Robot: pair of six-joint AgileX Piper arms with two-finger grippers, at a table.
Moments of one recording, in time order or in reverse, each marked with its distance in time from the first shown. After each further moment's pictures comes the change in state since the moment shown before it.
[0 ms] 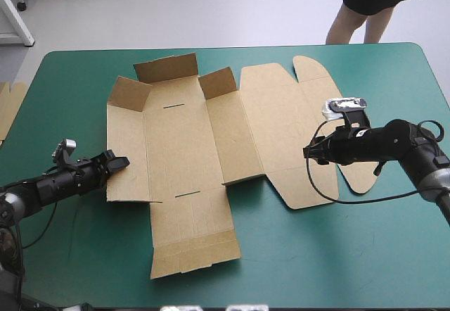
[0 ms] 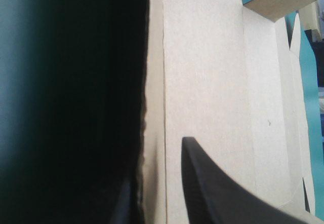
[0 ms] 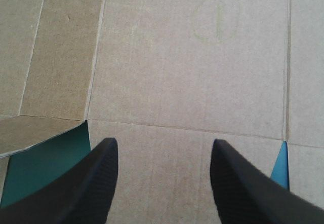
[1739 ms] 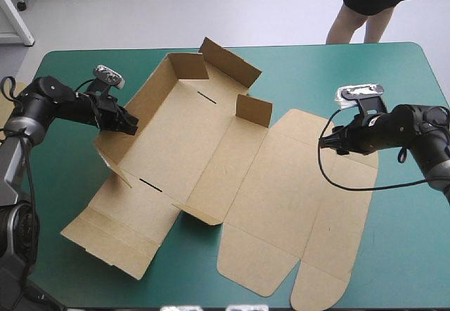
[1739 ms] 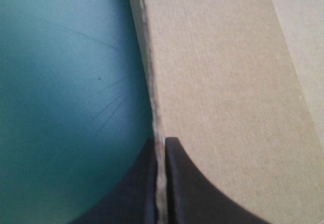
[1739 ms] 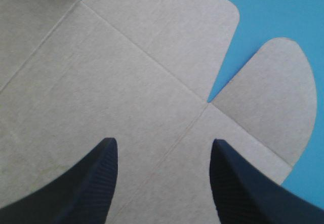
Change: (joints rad) left arm -0.342 0.111 -0.784 0.863 0.146 -0.144; right arm -0.025 0.005 -0.149 -0.300 0.137 0.204
